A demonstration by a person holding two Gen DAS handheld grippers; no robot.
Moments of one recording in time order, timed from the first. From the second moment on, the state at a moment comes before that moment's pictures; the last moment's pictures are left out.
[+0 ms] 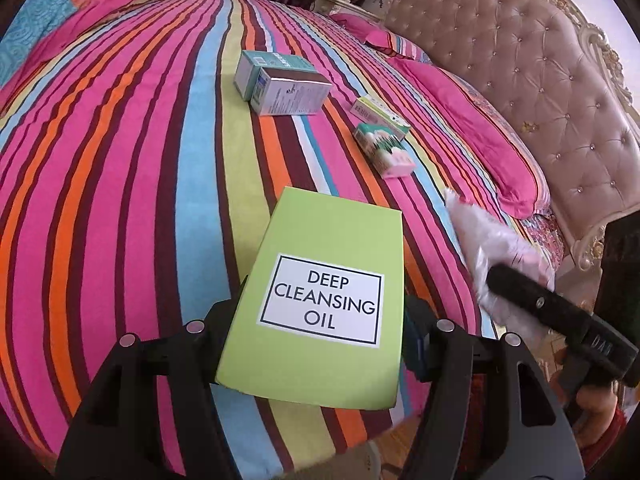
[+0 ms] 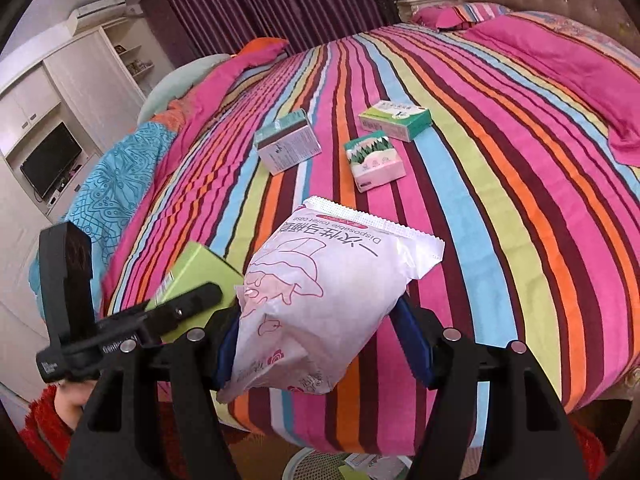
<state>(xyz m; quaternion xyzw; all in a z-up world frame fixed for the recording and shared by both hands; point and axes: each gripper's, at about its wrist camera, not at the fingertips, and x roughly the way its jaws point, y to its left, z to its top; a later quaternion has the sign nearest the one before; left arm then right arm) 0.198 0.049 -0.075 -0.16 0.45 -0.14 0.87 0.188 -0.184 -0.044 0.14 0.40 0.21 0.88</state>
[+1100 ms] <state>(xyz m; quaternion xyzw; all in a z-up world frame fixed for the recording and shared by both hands) 0.051 0.018 -0.106 -0.13 0.50 -0.15 0.84 0.100 -0.194 -0.078 0.12 0.45 0.21 0.86</state>
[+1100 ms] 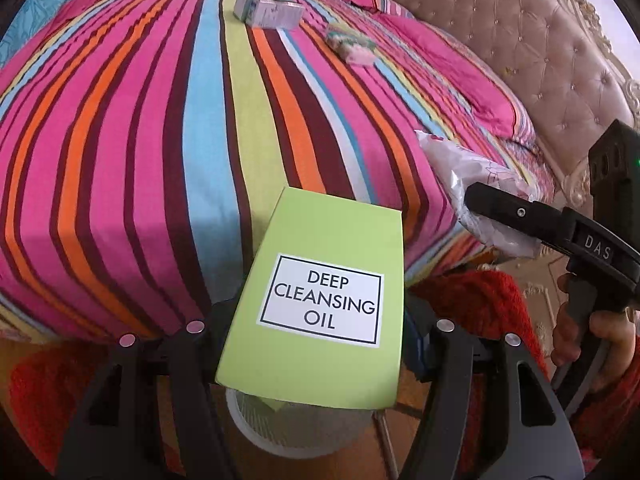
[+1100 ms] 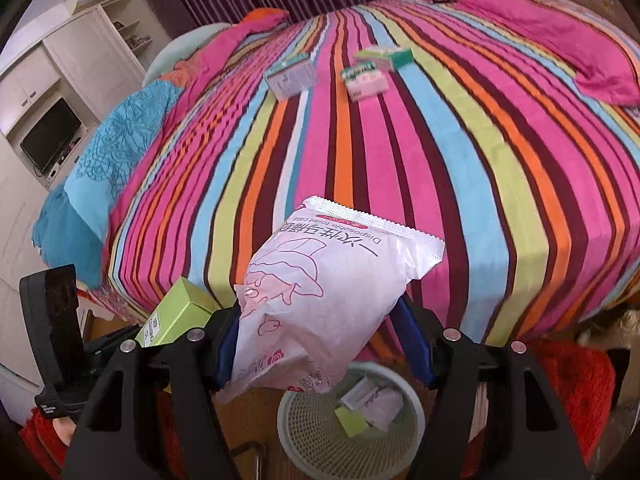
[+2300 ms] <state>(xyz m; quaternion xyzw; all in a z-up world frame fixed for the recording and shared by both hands) 0.024 -0.009 -0.188 -0.12 0.64 -0.14 0.75 0.065 -0.199 -0.192 0.17 0.66 0.16 0.71</state>
